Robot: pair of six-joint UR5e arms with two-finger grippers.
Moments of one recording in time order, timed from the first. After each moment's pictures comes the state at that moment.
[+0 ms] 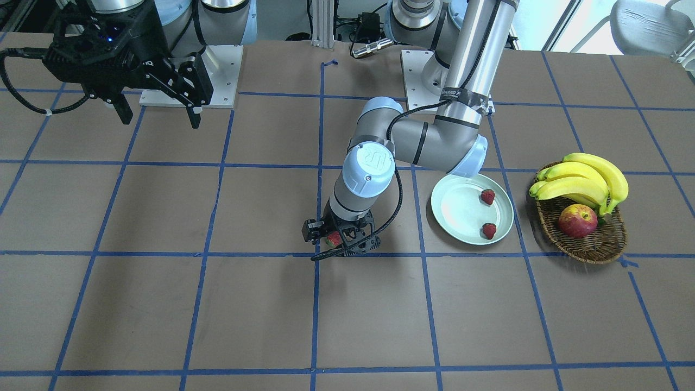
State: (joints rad) left arm -1.87 -2.07 -1.80 -0.84 1.38 -0.64; right arm 1.65 -1.57 1.45 -1.57 -1.61 0.10
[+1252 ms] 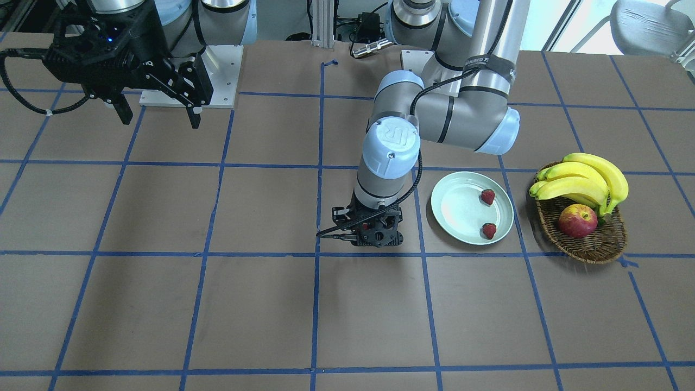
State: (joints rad) left arm -1.77 -1.91 -1.76 -1.08 1.54 -0.18; right arm 1.65 -1.57 1.45 -1.57 -1.61 0.10
